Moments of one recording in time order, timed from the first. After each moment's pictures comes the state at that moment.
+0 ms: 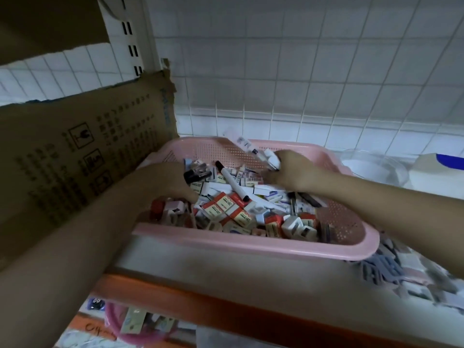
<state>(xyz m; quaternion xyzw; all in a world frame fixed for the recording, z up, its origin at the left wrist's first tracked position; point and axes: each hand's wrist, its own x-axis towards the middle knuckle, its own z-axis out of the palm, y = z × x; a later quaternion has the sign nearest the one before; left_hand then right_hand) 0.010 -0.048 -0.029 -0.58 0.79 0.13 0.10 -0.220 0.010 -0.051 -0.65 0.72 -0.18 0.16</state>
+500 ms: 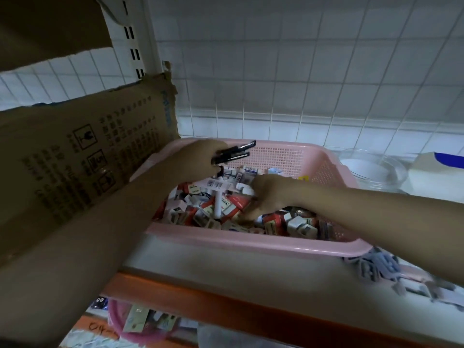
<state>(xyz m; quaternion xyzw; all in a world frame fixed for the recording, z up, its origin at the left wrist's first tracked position) -0.026 -0.073 -0.039 -0.37 0.91 0.10 -0.14 -0.181 0.014 -0.054 -0.72 0.66 0.09 0.19</state>
